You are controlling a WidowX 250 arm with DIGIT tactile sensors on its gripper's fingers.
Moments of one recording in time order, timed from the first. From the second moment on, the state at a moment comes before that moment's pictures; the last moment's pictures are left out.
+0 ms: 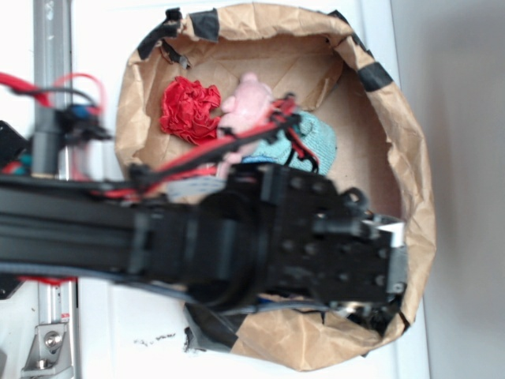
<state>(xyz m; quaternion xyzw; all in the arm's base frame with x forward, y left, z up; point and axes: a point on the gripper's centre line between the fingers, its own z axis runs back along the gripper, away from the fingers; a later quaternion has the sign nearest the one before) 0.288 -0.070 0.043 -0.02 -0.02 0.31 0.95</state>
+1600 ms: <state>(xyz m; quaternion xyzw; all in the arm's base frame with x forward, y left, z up) 0.250 -0.025 0.062 -0.06 -0.07 0.34 0.94</state>
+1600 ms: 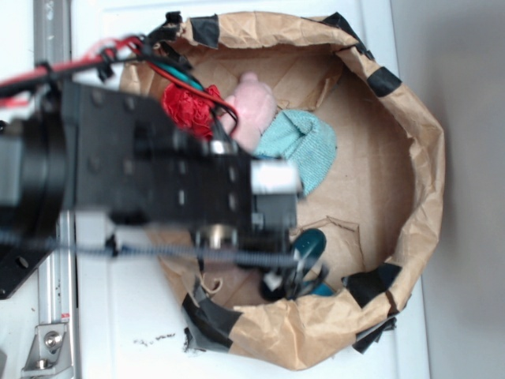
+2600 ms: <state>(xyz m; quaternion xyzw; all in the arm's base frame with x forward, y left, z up) 0.292 -0.063 0.029 -0.07 -0.04 0.43 0.90</state>
